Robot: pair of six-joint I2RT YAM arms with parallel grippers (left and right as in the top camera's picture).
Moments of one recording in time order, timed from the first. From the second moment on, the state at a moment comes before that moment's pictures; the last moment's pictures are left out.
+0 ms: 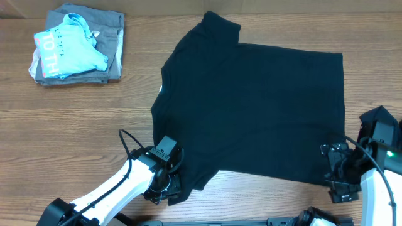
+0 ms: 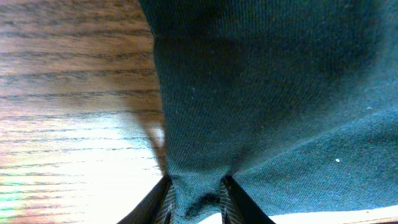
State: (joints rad) left arm -0.56 1.36 0.55 -0.82 0.26 -0.73; right arm -0.41 1.04 0.83 -1.32 -0.04 1.05
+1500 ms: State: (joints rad) left arm -0.56 1.36 0.55 -0.82 0.26 -0.73; right arm -0.52 1.35 0.58 -0.82 0.14 1.20
